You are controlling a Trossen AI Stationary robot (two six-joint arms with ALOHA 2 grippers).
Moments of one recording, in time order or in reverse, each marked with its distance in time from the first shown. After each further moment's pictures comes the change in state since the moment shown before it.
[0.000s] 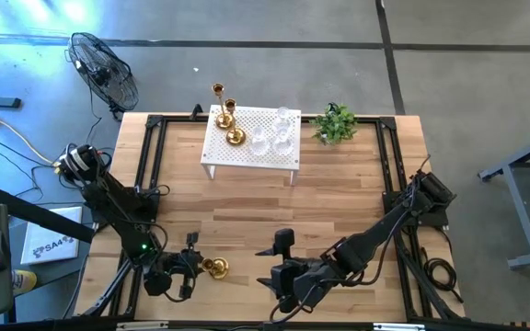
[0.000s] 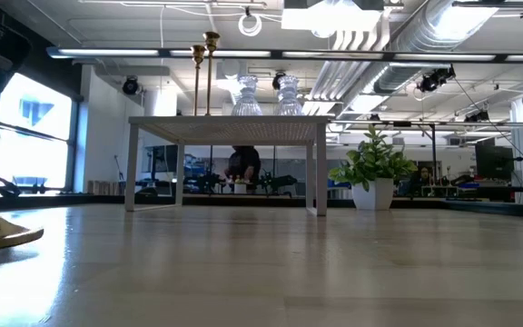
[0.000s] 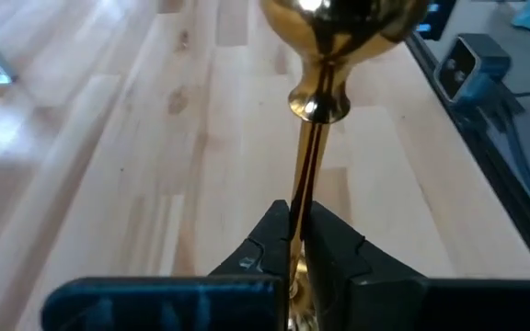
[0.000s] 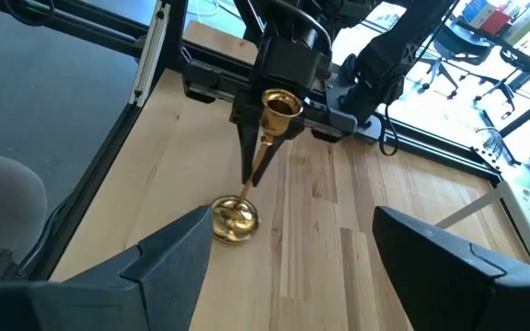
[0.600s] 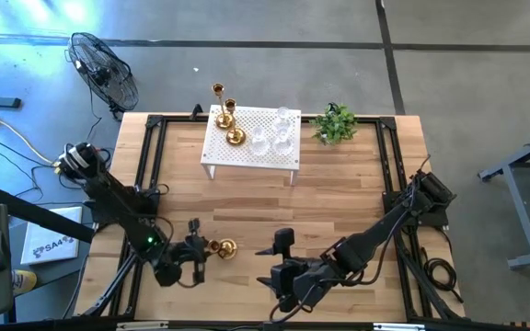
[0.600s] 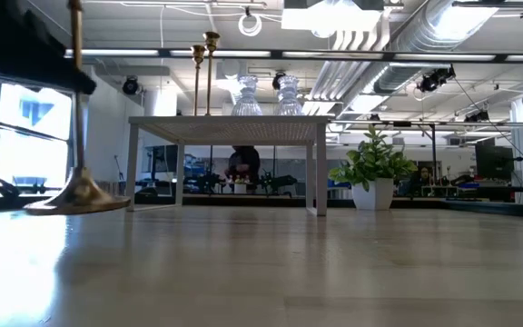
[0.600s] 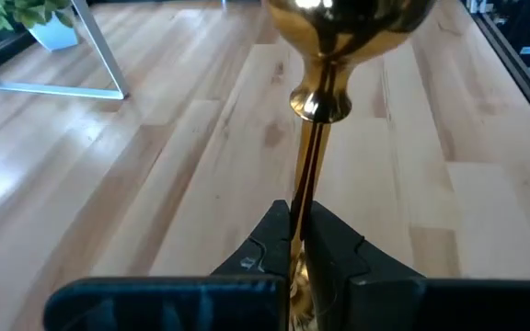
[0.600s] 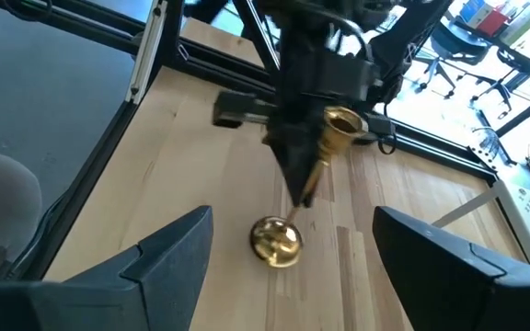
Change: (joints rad) left arm 0.096 -0.024 0.000 -0.032 -0.138 -0.023; right arm -0.004 0.000 0.000 -0.004 0.005 -0.005
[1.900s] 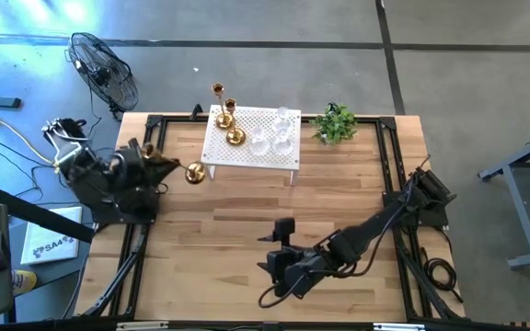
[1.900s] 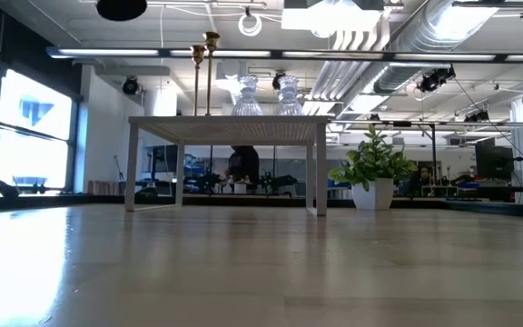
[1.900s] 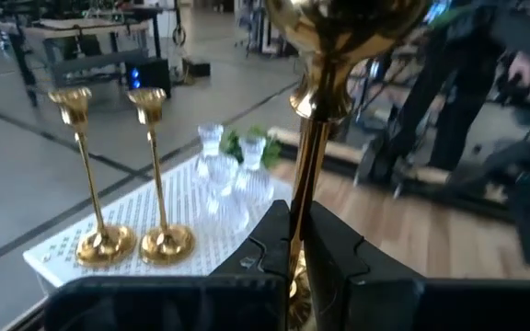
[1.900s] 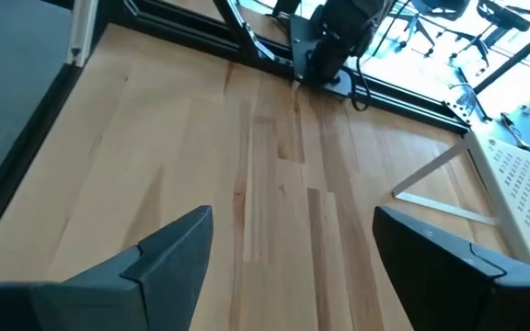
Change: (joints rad) left arm 0.099 -0.769 0.405 -0.830 -0.280 0.113; right arm -0.051 0.000 0.000 -0.111 0.019 0.074
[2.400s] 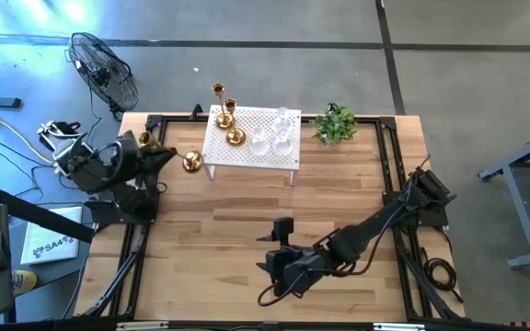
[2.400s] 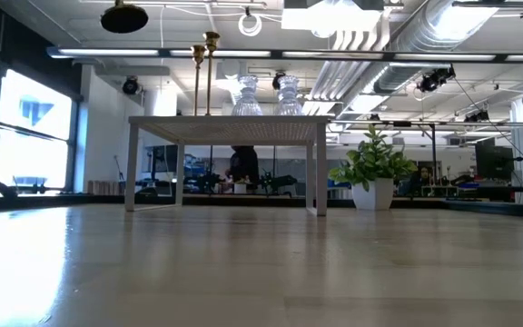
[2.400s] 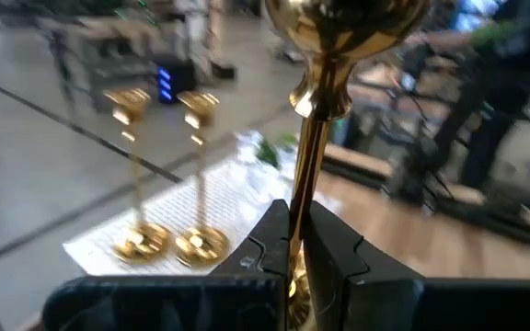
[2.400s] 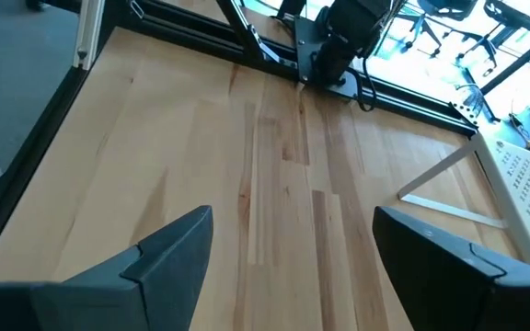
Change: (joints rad) left arm 0.089 -0.046 -0.011 0.003 0.006 0.027; right arm -0.009 0.000 0.000 0.011 -0.021 -0.005
